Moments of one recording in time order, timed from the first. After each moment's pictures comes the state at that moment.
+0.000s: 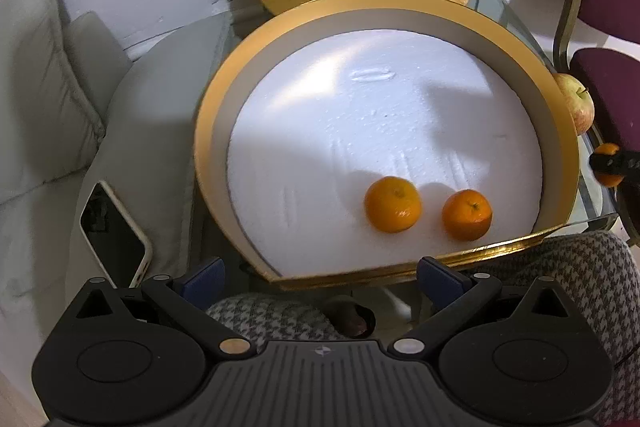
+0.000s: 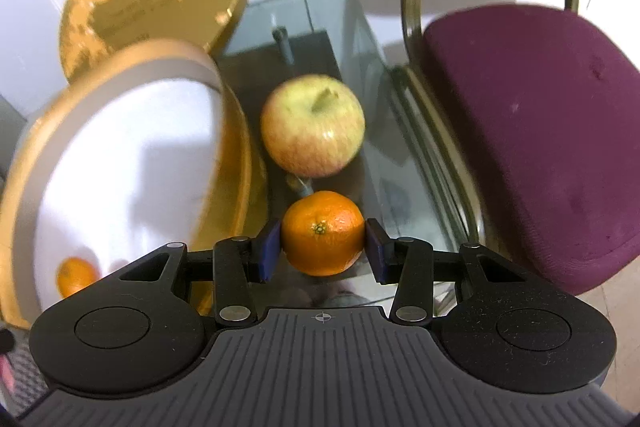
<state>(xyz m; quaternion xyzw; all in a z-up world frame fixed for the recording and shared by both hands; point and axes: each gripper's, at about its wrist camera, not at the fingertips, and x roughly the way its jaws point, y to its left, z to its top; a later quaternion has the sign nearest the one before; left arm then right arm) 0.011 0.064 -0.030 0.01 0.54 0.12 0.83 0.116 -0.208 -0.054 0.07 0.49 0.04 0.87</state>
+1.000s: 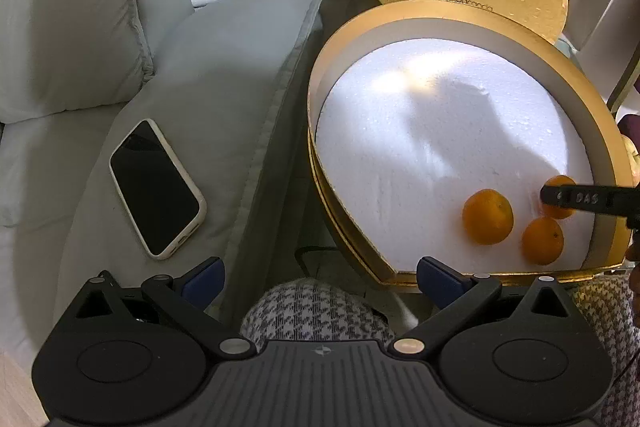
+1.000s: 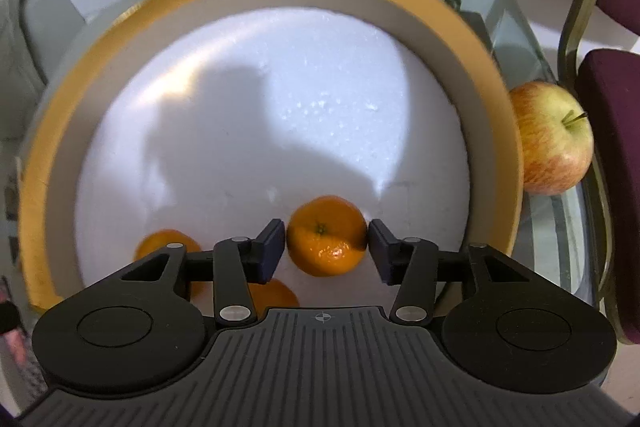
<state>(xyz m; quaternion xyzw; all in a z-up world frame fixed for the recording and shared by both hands) -0.010 0.144 -0.040 -0.08 0.53 0.18 0.82 0.143 -0.069 -0.077 -0.01 0.54 0.14 0.83</state>
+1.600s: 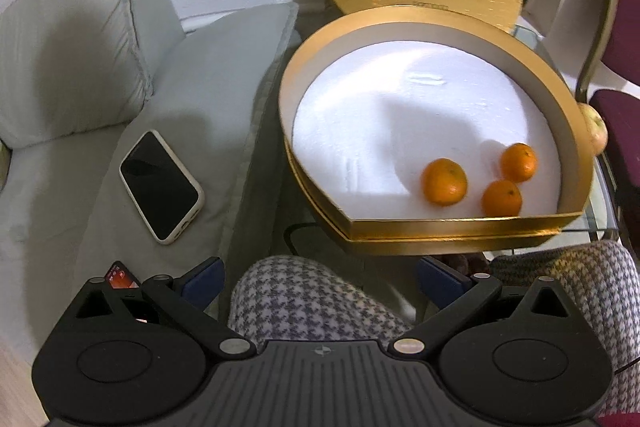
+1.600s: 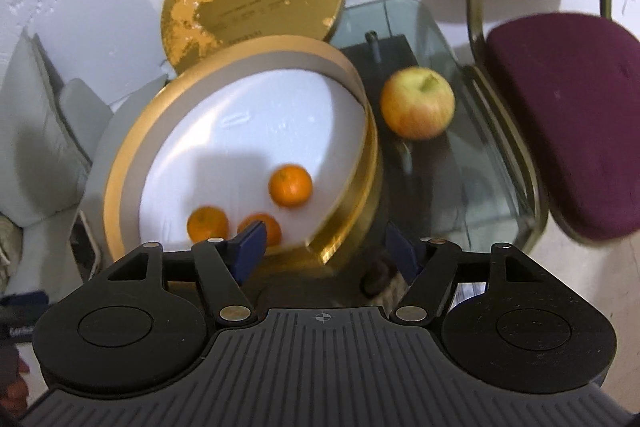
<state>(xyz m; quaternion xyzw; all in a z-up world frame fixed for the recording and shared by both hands) -0.045 0.094 -0.013 -0.04 0.52 0.16 0.84 0.031 -0.174 -0.002 0.11 0.49 0.12 0.86</state>
